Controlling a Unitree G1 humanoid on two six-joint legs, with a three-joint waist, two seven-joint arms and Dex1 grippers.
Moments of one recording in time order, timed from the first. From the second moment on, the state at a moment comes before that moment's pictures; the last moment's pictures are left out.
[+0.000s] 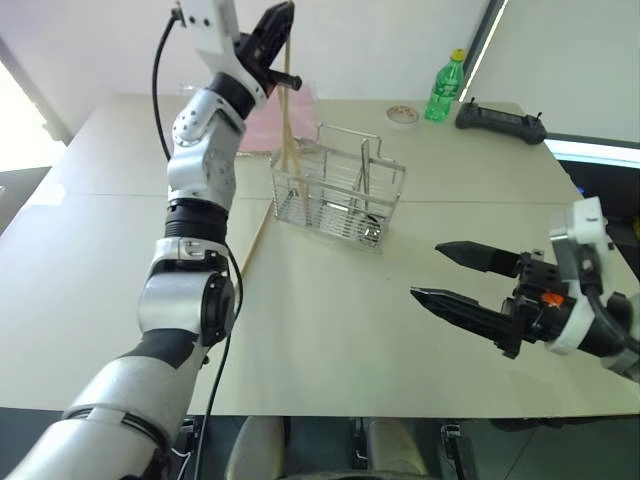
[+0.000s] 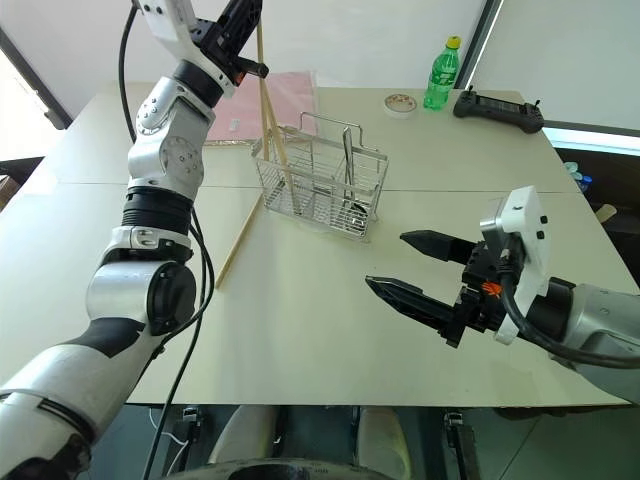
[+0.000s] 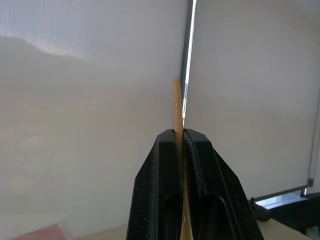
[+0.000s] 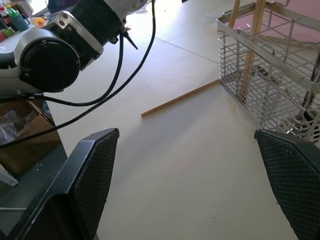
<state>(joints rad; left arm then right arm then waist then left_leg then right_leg) -1.22 0.18 0.24 0.73 -0.36 -0.05 -0.54 0.12 -1.07 -0.61 -0.82 1.58 0.84 0.32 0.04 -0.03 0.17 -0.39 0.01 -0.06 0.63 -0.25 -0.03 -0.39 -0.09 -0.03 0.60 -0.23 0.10</state>
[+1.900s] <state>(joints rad) -1.01 0.52 -0.14 0.58 -0.17 0.93 -0.63 0.14 -1.03 -0.55 -0.84 1.56 0.77 0.26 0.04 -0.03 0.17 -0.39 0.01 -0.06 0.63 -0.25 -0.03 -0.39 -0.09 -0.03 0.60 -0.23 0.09</state>
